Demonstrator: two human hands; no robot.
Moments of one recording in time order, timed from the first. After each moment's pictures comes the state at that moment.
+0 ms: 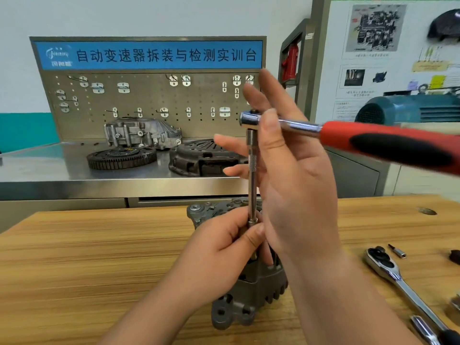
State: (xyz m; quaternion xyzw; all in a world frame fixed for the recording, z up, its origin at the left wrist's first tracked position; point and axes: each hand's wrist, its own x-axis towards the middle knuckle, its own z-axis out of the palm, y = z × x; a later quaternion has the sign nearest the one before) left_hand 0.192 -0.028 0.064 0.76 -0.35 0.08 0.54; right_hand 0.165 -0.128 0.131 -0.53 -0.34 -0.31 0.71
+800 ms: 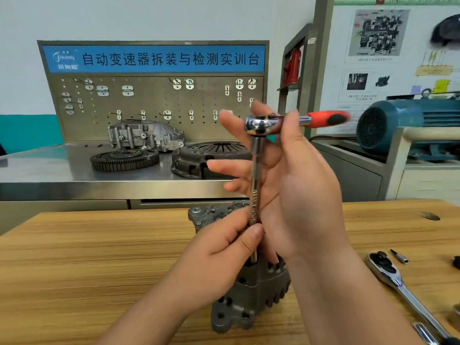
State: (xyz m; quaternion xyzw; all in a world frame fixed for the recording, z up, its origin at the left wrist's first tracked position) left_hand 0.190 -0.024 0.064 0.73 -0.38 0.07 0.56; right_hand 0.161 -0.132 0.135 -0.47 -0.32 -0.14 0.81
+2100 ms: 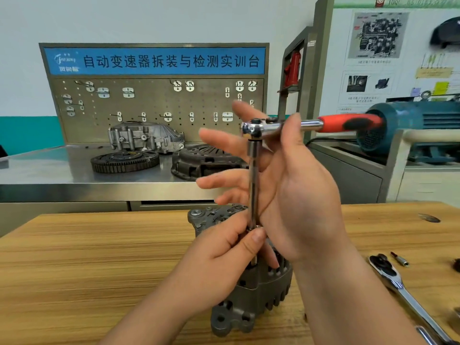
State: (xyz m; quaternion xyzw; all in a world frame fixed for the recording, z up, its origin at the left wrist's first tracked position) left_hand 0.185 -0.026 0.068 0.74 -0.37 0.06 0.56; right_hand 0.166 -0.138 0.135 -0.51 -0.36 -0.08 0.78
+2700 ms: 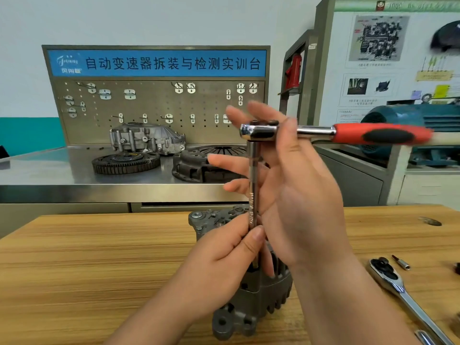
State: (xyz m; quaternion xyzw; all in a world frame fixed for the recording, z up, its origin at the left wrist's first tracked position) left_hand 0.186 -0.027 0.066 0.75 -0.36 0.06 0.56; right_hand 0.161 -0.133 0.135 -0.50 -0.33 -0.17 0.78
